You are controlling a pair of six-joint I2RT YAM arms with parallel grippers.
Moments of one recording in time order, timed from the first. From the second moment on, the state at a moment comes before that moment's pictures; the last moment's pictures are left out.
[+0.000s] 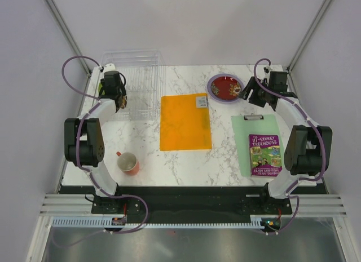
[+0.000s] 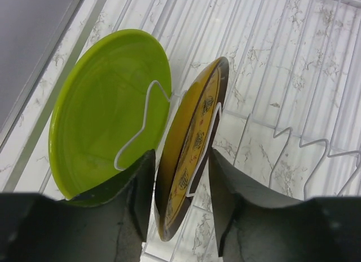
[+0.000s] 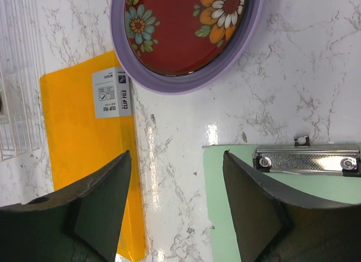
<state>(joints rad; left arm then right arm) -0.02 1.80 1.23 0.06 -0.37 -0.18 -0.07 1.68 1.24 -0.28 -0.36 0.38</state>
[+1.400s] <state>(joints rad) -0.10 1.34 1.18 -0.08 -0.15 -0.27 0.14 1.64 1.28 -0.28 -0.39 0.40</state>
